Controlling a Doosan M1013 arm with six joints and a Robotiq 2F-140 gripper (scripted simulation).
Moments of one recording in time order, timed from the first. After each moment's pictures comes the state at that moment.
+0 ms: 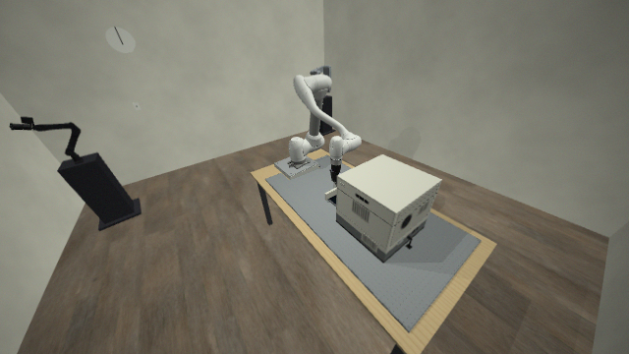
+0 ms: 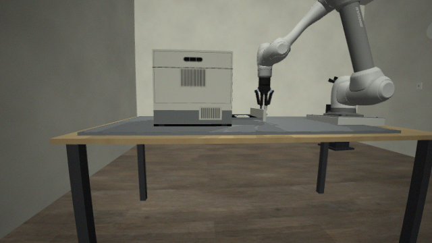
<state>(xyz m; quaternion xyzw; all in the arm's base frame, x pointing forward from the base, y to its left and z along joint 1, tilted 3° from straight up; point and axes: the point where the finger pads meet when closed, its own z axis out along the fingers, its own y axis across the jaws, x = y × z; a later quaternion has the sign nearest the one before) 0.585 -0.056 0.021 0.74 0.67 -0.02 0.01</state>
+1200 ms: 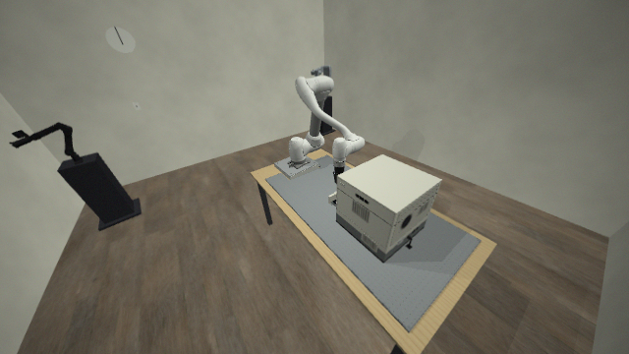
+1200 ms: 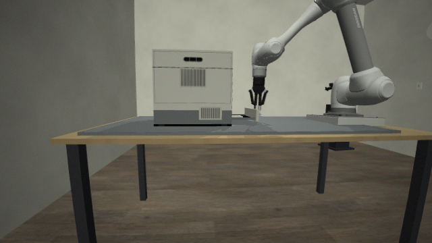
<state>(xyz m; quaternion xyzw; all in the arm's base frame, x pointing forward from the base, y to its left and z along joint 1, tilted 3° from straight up) 0.627 -0.060 0.020 0.74 0.67 -0.02 0.02</state>
